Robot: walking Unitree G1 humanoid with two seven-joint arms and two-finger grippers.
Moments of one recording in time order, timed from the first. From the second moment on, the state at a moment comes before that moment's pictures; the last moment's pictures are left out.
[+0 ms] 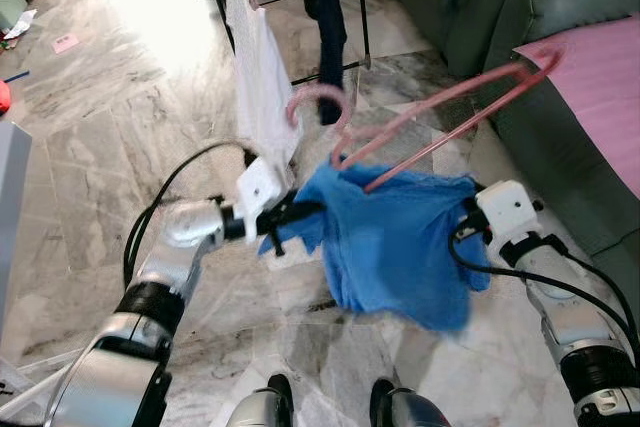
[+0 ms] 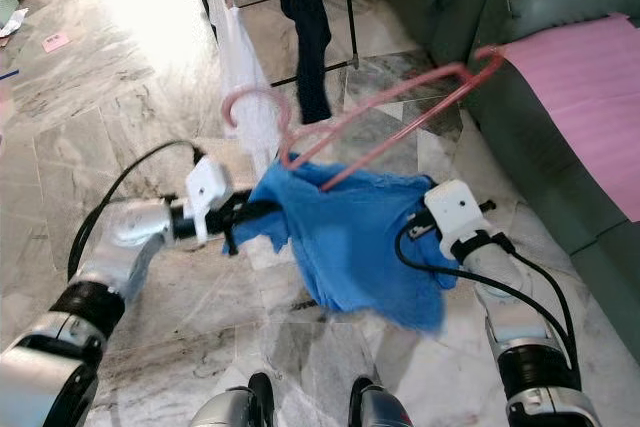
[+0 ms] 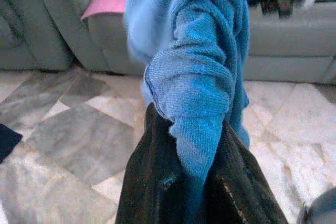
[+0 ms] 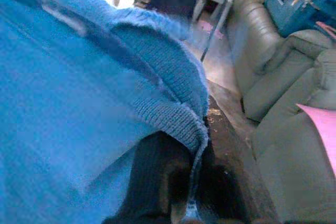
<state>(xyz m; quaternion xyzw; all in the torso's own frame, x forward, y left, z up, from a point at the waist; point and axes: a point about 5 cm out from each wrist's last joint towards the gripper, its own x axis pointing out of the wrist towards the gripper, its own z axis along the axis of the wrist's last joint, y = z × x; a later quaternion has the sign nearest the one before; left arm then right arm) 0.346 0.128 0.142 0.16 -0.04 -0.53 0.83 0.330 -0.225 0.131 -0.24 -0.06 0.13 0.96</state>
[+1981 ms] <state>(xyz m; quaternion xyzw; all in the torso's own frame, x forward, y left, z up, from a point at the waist) 0.315 0.135 0.061 0.26 0.04 -0.45 0.85 0.333 -0.173 0.165 -0.24 -0.06 0.23 0.94</state>
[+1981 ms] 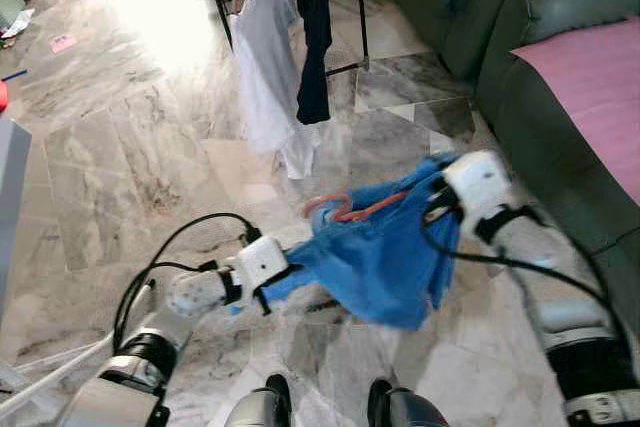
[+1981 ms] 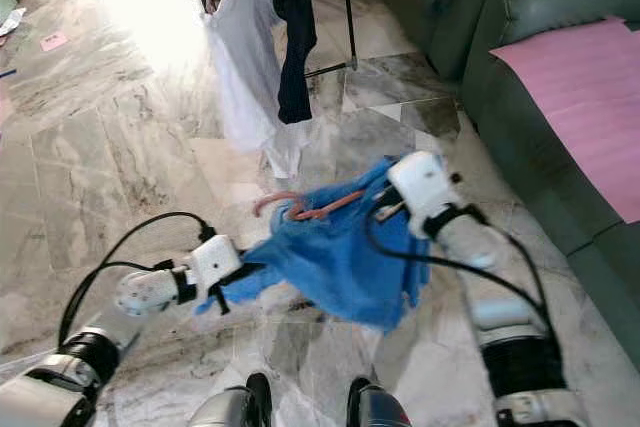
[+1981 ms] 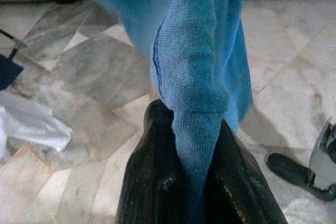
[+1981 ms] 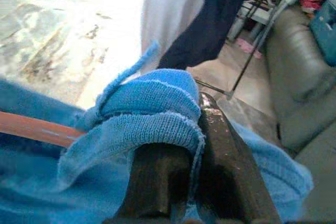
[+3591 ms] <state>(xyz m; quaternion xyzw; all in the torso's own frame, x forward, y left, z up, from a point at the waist) 0.315 0.109 0.057 0.23 0.06 -0.47 0.85 0.318 -0.180 0.157 -0.40 0.02 0.32 0.86</state>
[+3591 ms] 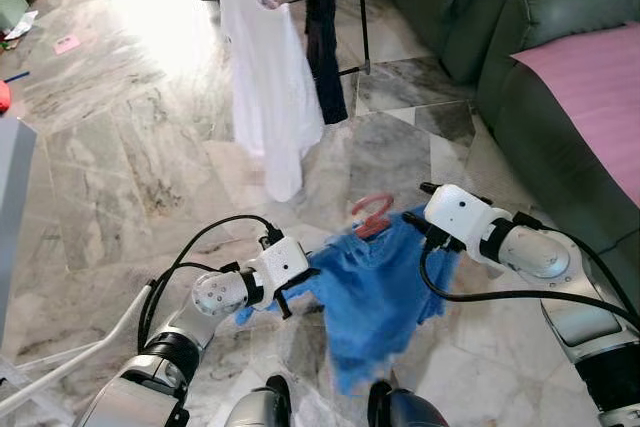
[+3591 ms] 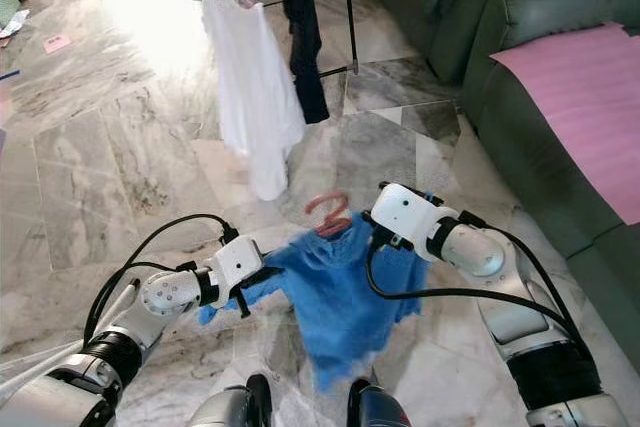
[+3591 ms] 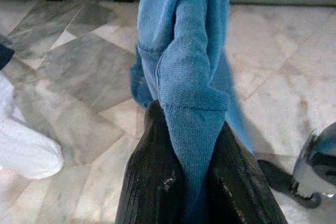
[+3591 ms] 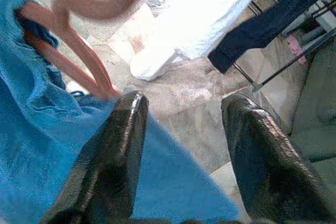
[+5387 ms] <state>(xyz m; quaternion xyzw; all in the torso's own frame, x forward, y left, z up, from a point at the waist) 0.323 0.112 0.106 0.22 -0.03 -0.59 0.78 0.289 -0.265 0.169 -0.47 0.11 0.34 0.81</state>
